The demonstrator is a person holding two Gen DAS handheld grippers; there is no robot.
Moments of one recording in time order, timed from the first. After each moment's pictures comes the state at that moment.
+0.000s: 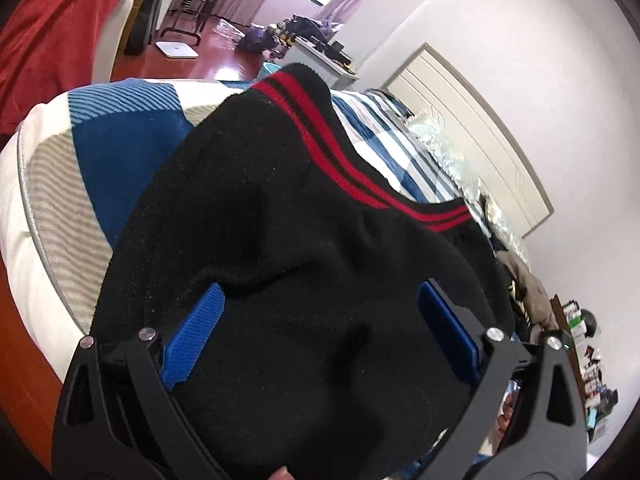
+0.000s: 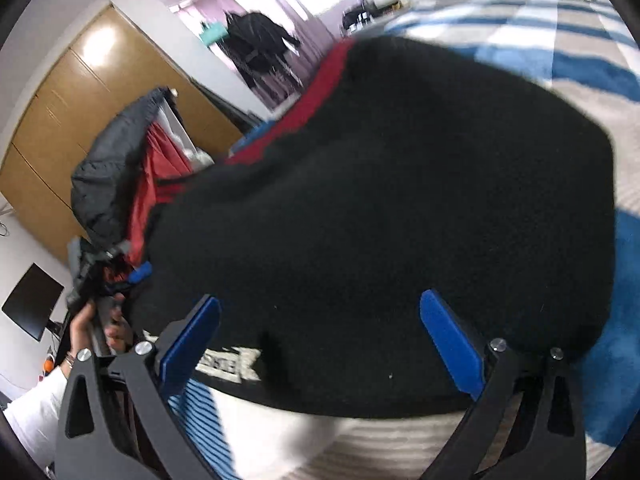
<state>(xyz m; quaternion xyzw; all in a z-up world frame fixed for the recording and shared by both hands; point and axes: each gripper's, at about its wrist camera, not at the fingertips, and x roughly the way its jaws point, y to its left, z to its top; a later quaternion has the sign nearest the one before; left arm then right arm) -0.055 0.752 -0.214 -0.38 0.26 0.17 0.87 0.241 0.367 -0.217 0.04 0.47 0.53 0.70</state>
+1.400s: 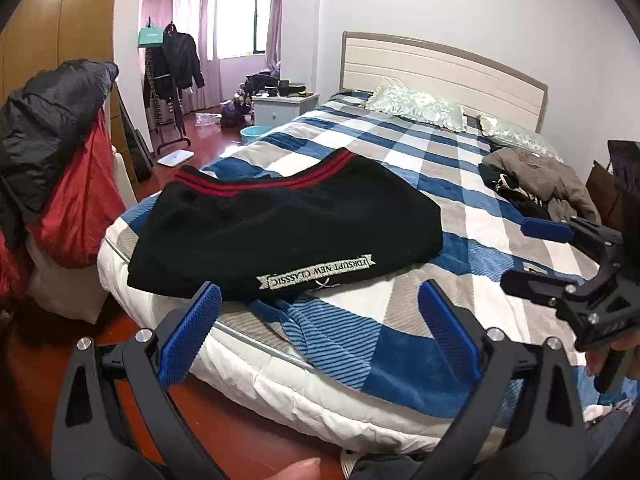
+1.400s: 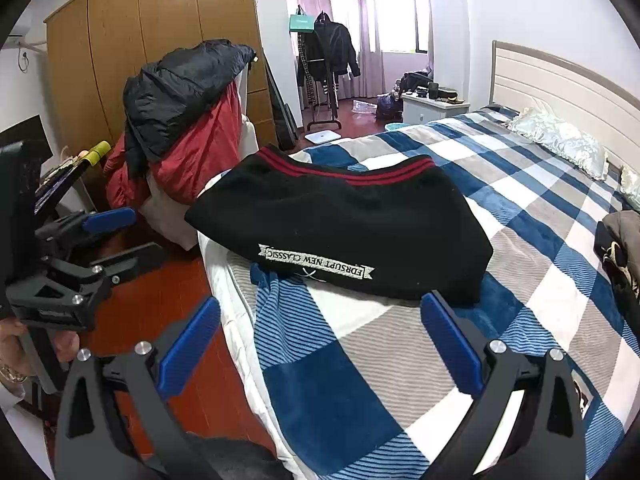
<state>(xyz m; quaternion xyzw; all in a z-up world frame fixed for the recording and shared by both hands) -0.114 0.386 -0.043 -0.10 0.30 0.25 0.91 0.033 0.241 -0.010 -0.16 0.31 0.55 0.76</state>
